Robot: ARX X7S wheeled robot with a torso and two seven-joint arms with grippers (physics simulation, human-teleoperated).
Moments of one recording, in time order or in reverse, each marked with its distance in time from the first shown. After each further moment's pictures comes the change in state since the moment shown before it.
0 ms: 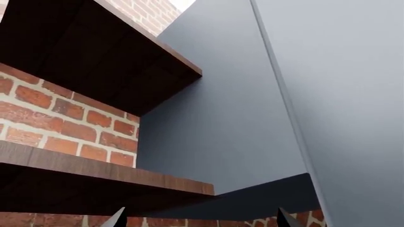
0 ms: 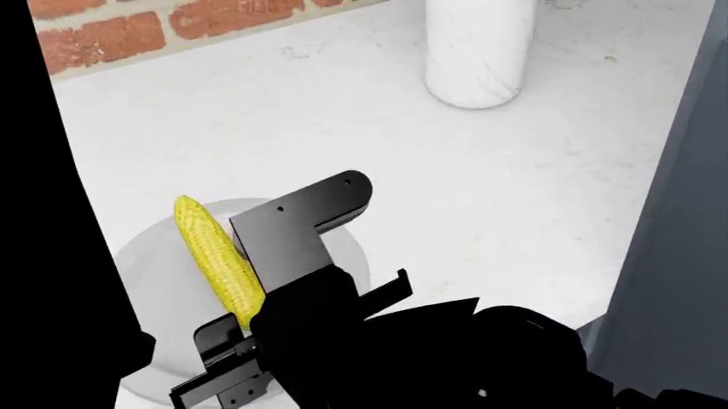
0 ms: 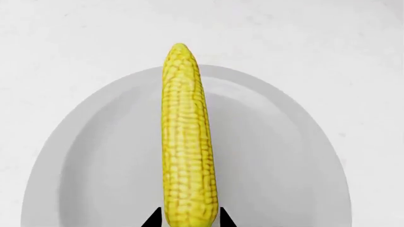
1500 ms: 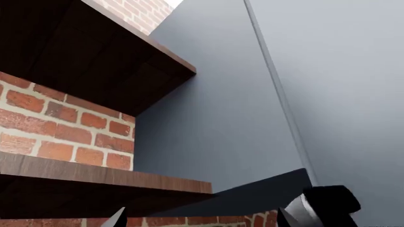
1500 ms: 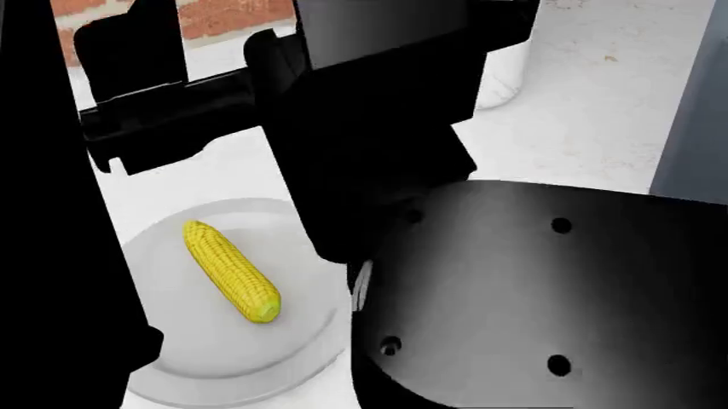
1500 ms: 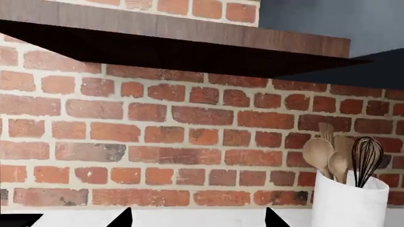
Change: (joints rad) left arm -0.076 0.004 -0.010 0.000 -0.102 -0.020 0.000; right arm 0.274 0.142 0.326 -0.387 -0.051 -0.157 0.265
